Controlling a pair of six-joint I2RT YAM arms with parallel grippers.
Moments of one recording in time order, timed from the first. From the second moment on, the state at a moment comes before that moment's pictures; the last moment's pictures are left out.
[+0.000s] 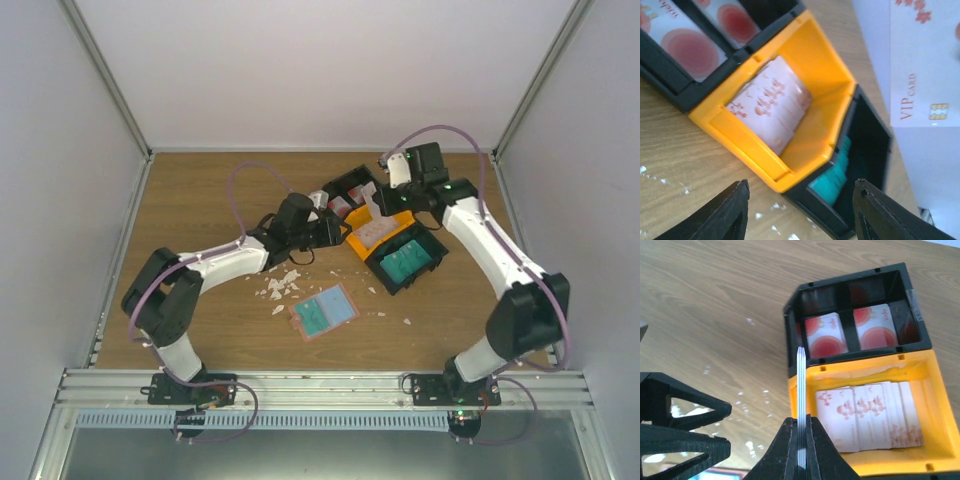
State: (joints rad) left arm -0.66 1.76 1.10 0.08 0.26 -0.74; right arm 0.32 1.62 1.45 -0.69 -0.26 -0.02
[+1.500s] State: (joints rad) left arm -0.66 1.56 1.20 0.22 0.75 -0.82; right arm 0.12 1.09 0.89 0.06 -1.02 0.71
